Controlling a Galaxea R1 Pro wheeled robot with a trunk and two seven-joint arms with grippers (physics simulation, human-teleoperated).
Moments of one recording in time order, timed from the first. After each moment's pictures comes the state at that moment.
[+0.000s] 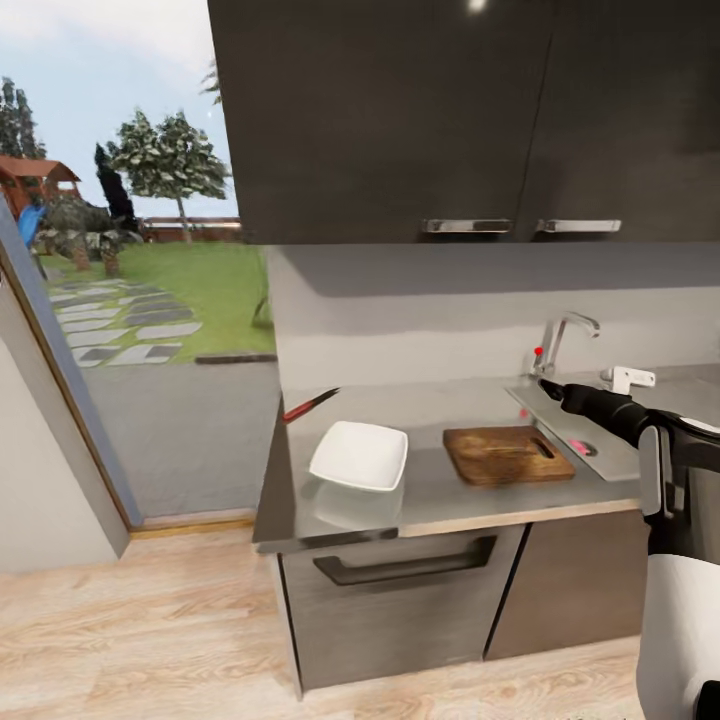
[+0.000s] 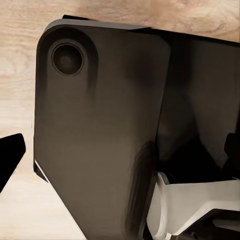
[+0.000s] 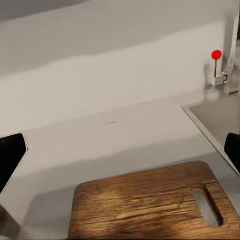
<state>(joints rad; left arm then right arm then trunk) 0.01 -0.08 0.13 -0.07 0.01 -0.09 -0.01 -0.80 -0.19 -0.42 -1.33 0.03 0.69 0.46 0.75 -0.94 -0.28</state>
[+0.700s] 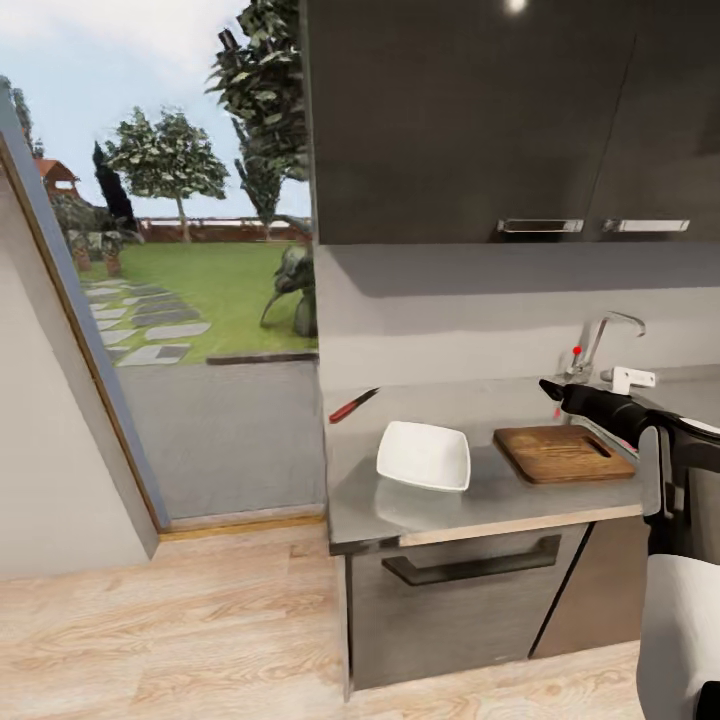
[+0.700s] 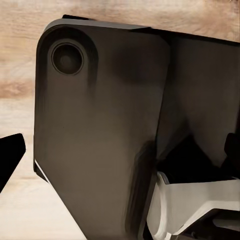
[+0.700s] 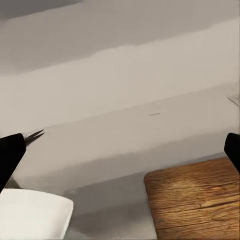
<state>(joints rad) 0.01 -0.08 0.13 -0.07 0.00 -0.09 -0.01 -0.80 -0.19 -0.42 -1.33 0.03 0.69 0.45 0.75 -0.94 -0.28</state>
